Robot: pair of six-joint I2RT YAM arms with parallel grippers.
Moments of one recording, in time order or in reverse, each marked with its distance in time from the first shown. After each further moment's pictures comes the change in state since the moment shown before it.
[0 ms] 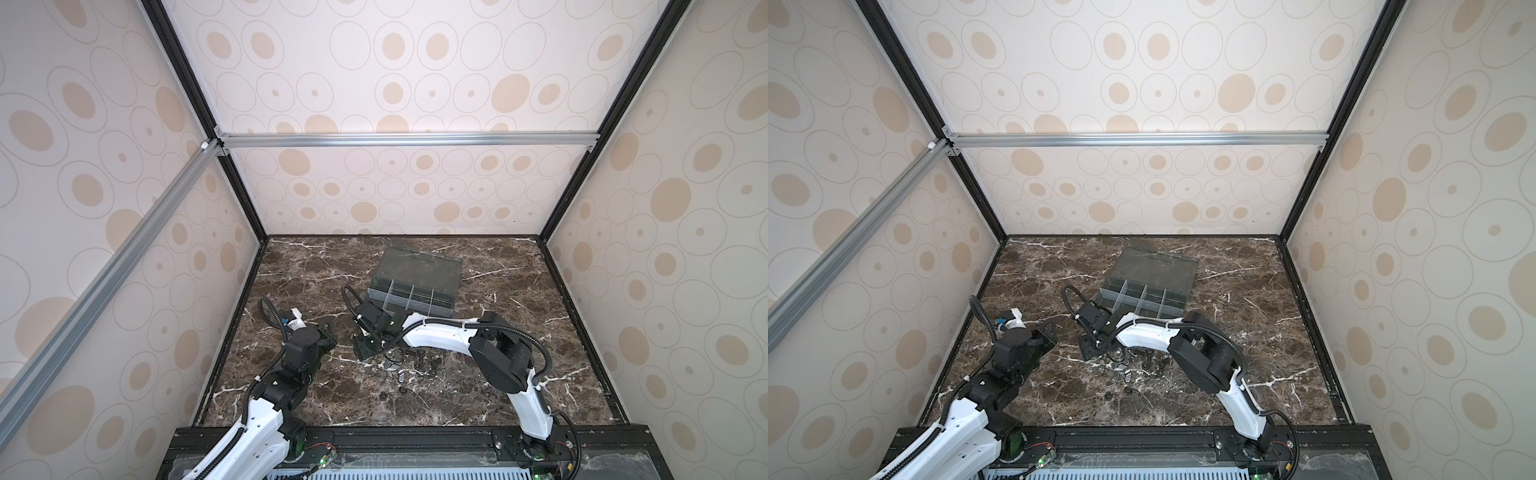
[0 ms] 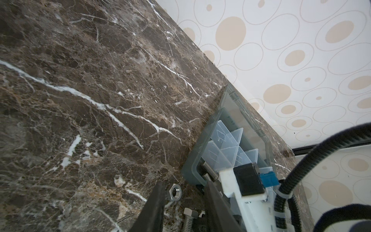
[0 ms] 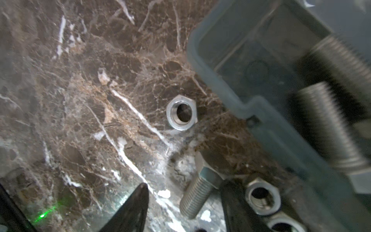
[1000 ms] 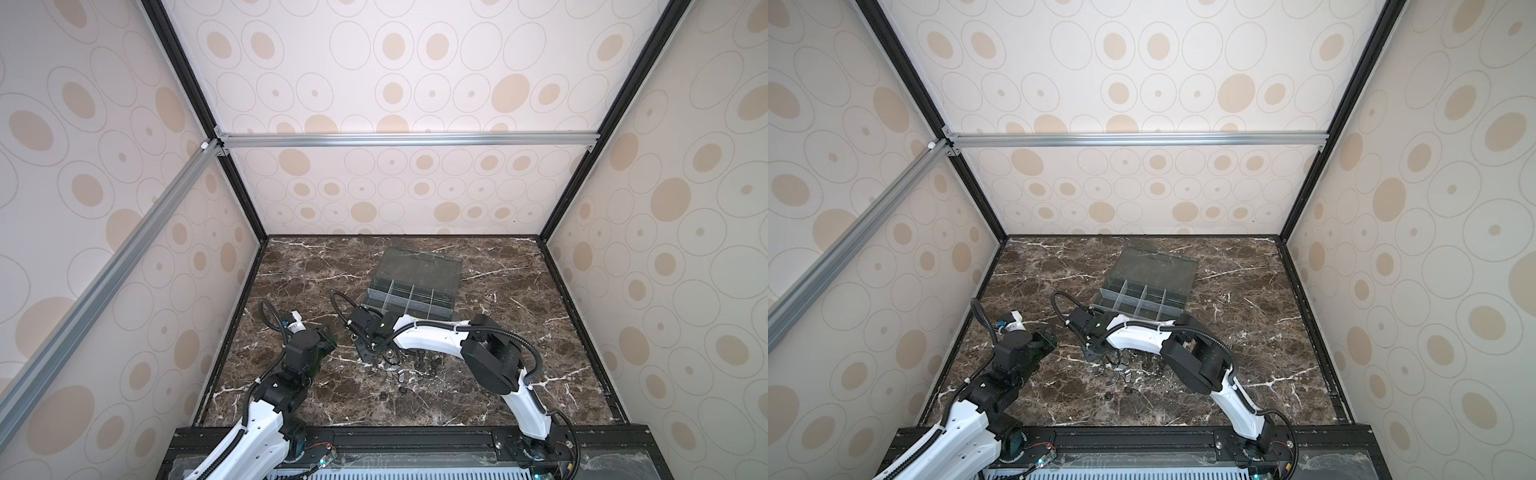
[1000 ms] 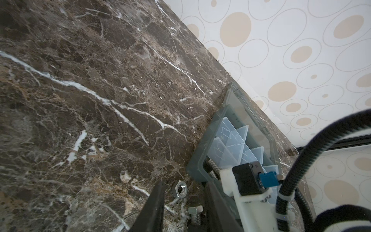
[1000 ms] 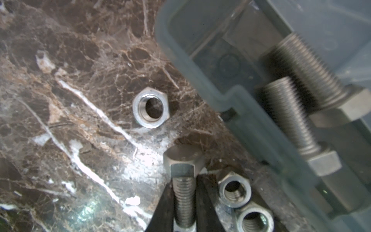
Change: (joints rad) left arm 0.002 -0.009 -0.027 0.000 0.003 0.000; right arm 0.037 0.053 0.084 -0.146 0.162 -0.034
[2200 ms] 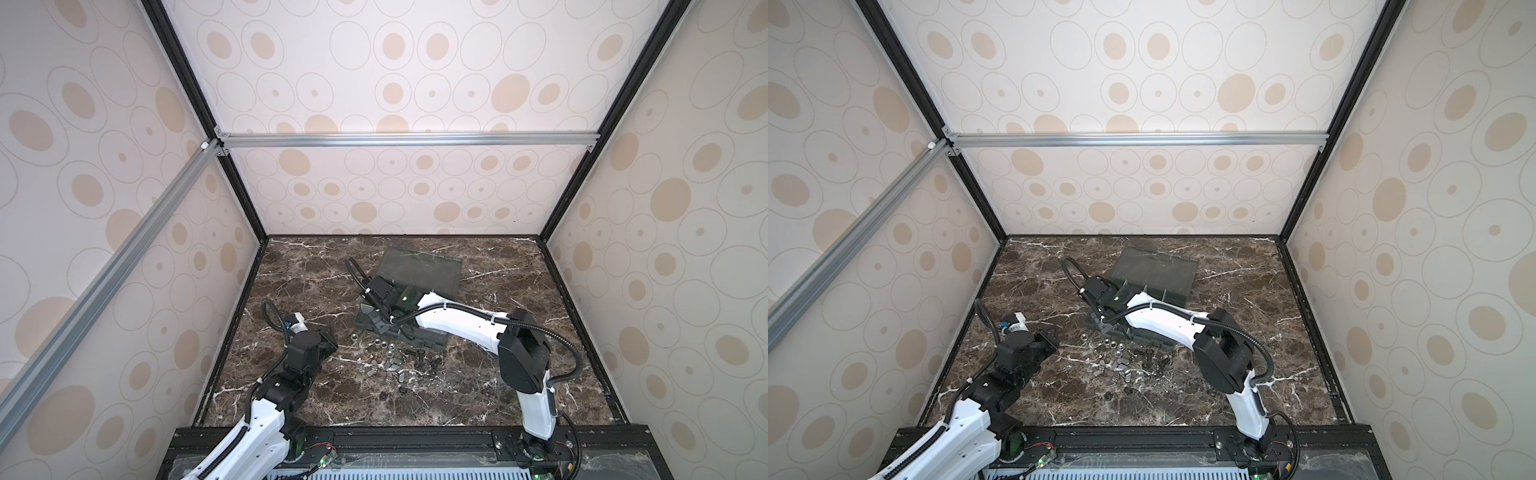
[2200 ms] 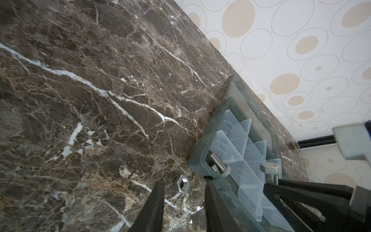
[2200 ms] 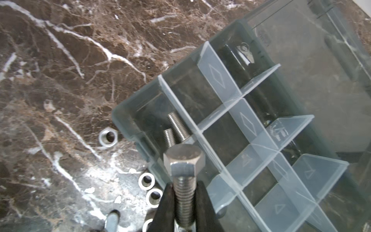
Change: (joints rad) left arm 0.004 0.032 -0.022 0.032 0.040 -0.001; right arm -0.112 -0.172 0.045 -0.092 0.175 -0.294
